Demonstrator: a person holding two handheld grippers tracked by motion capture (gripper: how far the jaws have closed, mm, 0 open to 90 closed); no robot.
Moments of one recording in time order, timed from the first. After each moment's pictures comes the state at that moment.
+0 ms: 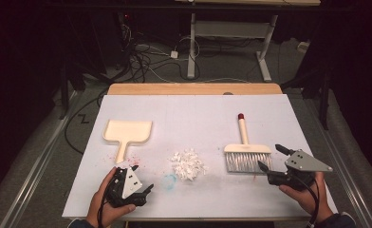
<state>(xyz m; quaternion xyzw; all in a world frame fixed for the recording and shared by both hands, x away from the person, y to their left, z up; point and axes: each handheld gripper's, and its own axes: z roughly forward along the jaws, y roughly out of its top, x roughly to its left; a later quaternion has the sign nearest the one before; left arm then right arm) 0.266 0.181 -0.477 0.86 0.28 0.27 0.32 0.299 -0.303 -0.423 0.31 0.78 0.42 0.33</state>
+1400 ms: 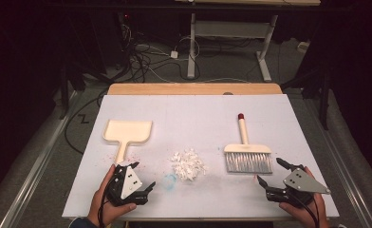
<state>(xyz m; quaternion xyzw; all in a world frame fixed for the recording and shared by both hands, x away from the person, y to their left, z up) 0.266 0.180 -0.474 0.85 0.28 0.28 0.35 0.269 -0.301 -0.451 0.31 0.78 0.42 0.35</state>
